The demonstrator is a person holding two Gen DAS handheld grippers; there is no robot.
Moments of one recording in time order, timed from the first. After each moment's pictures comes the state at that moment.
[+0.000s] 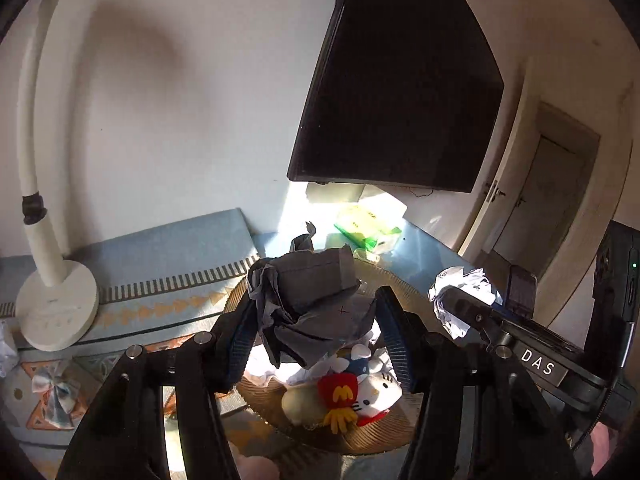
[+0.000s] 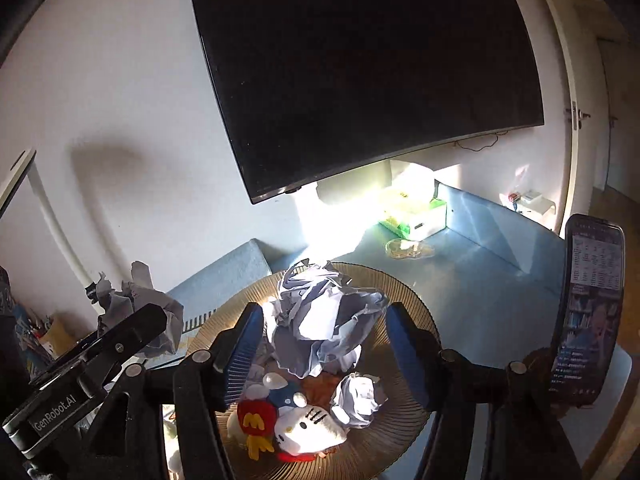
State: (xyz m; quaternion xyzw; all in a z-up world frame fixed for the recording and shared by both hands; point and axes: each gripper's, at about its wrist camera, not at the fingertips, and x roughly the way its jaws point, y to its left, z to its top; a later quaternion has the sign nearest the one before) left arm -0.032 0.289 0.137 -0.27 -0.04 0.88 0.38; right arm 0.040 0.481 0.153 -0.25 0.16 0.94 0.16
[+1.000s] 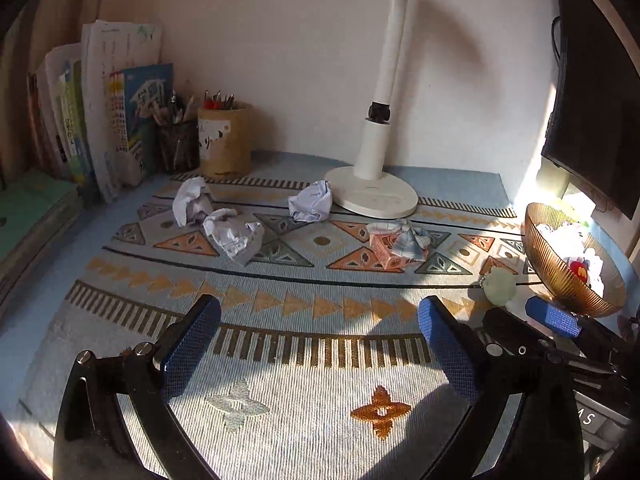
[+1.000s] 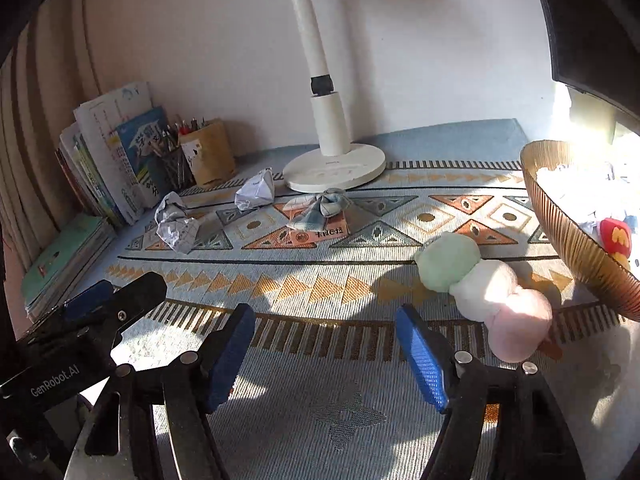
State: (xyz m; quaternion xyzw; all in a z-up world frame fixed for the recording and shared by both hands) left arm 0.052 0.002 0.042 -0.31 -0.06 0.95 0.03; right arm 0.037 0.206 0.031 -0.34 0.04 0.93 -0.13
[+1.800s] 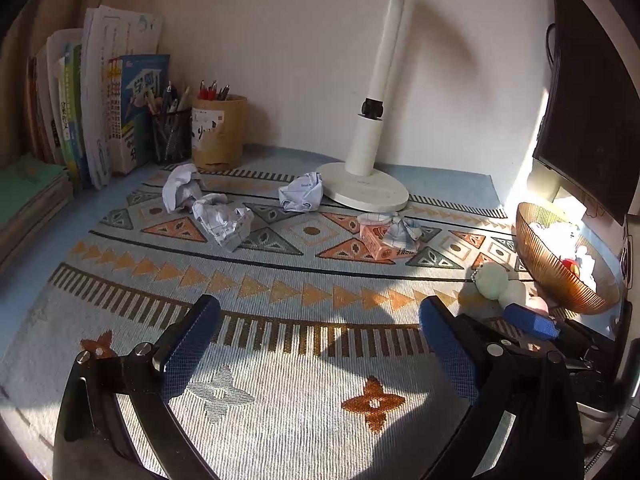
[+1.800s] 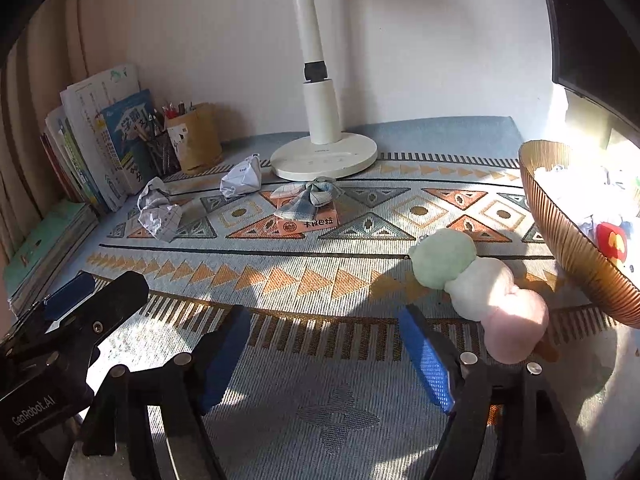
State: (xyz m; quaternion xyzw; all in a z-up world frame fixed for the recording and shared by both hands) left arm 0.063 0.006 0.033 -0.29 -0.07 0.95 0.05; right arm 0.031 0.203 0.026 -0.36 0.03 0.93 -0.11
